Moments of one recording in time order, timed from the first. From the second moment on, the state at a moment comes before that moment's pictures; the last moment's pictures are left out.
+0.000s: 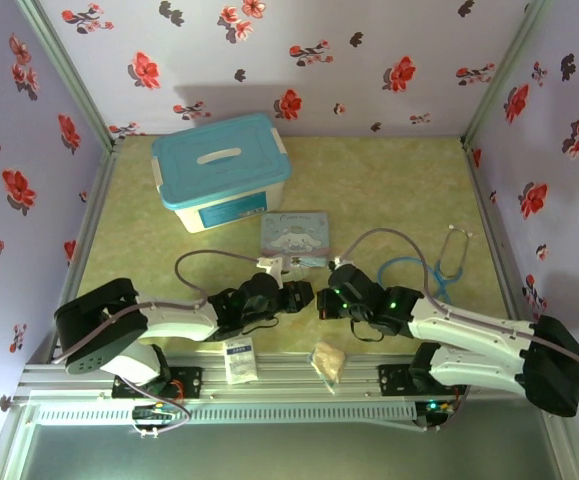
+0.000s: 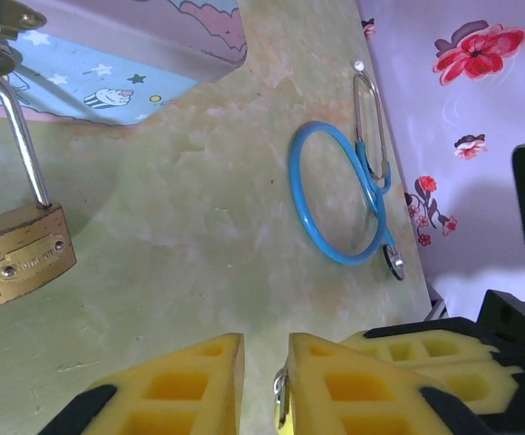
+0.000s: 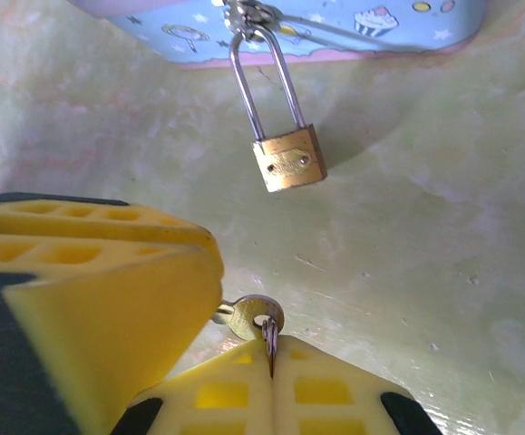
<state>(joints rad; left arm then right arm) -1.15 1.48 0.50 0.57 -0.08 -1.08 1.01 1.03 0.54 -0.34 0.05 0.87</state>
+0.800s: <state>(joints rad) -1.06 1.26 0.52 0.48 0.00 -0.98 0.65 0.72 0.40 -0.18 -0.36 0.86</state>
